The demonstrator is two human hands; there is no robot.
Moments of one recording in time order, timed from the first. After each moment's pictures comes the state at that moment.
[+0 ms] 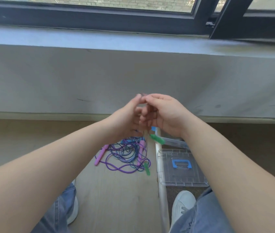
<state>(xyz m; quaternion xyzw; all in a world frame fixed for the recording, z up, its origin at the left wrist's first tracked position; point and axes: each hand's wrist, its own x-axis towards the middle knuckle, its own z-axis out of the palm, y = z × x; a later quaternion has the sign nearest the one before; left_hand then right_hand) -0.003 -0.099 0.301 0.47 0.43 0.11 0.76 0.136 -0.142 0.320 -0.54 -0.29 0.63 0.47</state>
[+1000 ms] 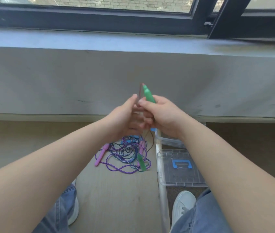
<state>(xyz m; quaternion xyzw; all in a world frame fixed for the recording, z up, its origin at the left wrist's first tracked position) -0.001 -0.096 0.304 0.43 0.47 0.14 0.76 0.132 -0.142 0.313 -0.54 -0.35 0.62 0.45</state>
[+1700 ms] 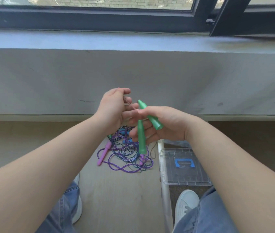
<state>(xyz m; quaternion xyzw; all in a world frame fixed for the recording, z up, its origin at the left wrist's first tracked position) 0.002 -0.081 0.322 0.36 0.52 0.37 0.68 0.141 -0.151 0.316 -0.54 -0.35 0.73 0.25</state>
